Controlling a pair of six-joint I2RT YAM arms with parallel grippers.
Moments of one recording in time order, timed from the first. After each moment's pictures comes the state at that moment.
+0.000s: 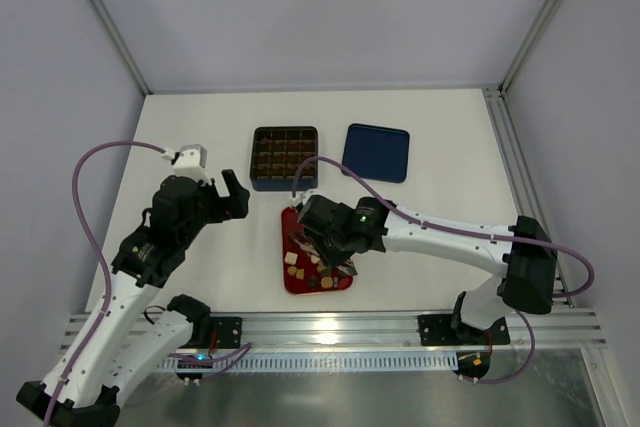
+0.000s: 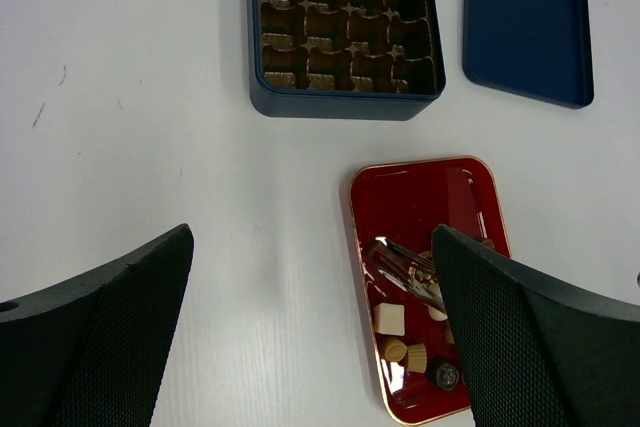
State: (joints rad) left arm -0.43 0.69 0.85 -0.61 -0.20 -0.39; right arm 1.16 1.53 1.25 -0.85 0.13 0.44
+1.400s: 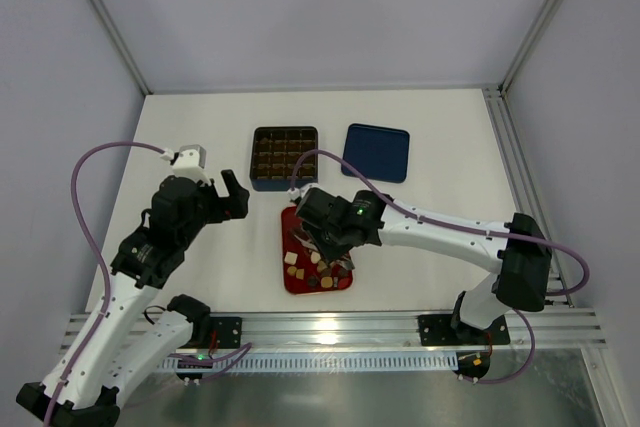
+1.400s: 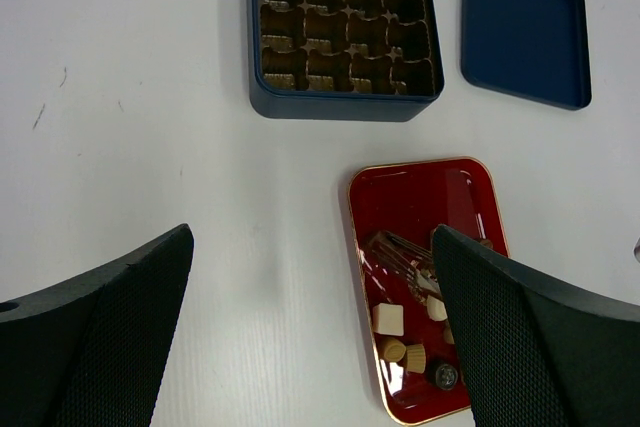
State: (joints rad) left arm -0.43 0.68 0.85 -0.61 -0.20 -0.39; right arm 1.14 1.57 1.30 -0.87 0.13 0.44
